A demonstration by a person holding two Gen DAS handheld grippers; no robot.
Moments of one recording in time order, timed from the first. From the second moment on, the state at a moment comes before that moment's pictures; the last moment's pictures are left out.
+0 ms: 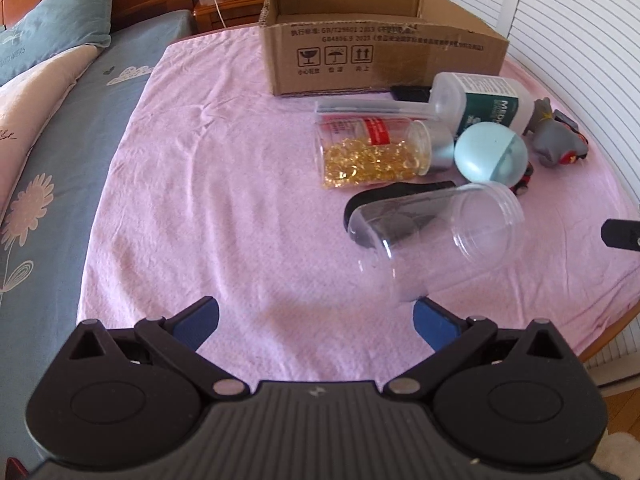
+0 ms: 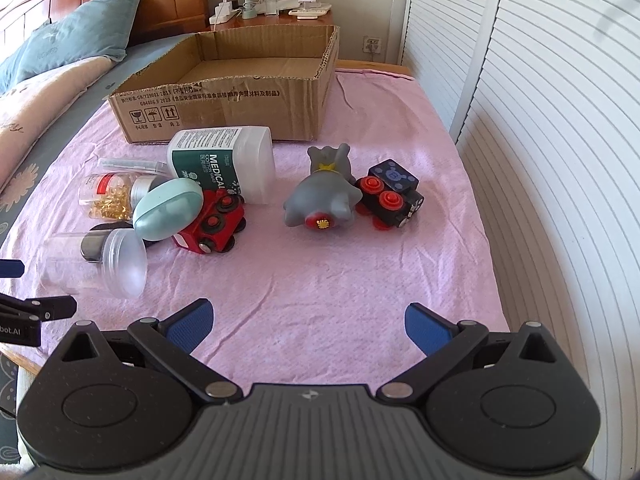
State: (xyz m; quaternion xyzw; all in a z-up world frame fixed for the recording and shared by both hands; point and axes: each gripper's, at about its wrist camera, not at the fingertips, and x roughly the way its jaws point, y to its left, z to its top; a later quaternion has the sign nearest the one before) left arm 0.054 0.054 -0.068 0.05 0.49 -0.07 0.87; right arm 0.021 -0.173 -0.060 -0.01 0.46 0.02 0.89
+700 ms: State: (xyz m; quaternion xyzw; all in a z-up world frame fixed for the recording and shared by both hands) left arm 0.027 0.017 -0.076 0.05 0.48 -0.10 0.87; right arm 0.022 -0.174 -0.102 -0.06 0.45 0.09 0.89
